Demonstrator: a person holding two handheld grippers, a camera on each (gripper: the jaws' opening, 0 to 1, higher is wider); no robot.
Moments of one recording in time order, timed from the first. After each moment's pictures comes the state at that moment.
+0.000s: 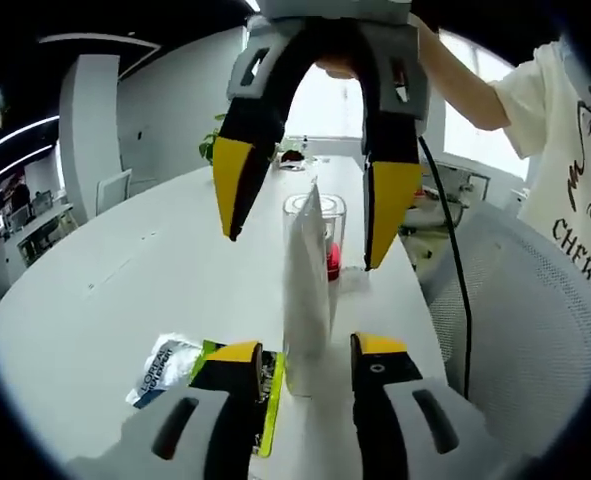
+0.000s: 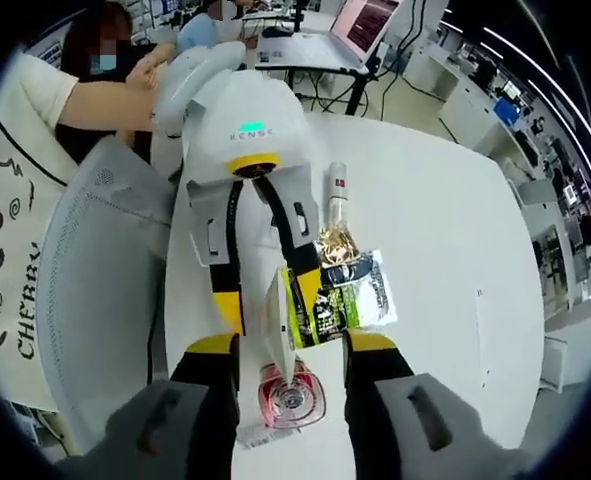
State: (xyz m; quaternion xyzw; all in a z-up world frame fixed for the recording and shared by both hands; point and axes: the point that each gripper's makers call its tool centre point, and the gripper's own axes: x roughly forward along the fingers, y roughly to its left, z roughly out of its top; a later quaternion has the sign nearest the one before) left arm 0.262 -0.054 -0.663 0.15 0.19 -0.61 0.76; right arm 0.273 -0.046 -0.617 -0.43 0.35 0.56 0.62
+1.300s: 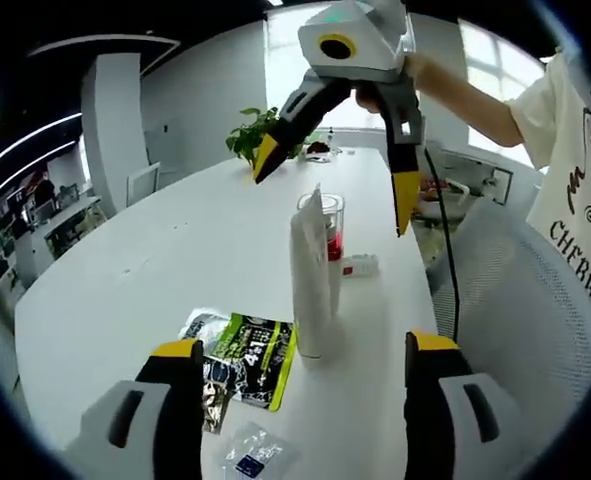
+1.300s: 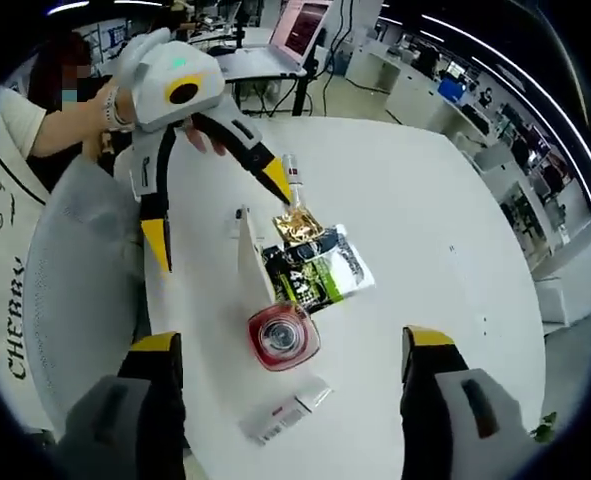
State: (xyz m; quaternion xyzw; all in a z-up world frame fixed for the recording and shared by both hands) left arm 0.255 -0.007 -0.649 0.17 0.20 -0.56 0.79; right arm 0.278 -0.096 -0.616 -0.37 0.35 0.49 0.71
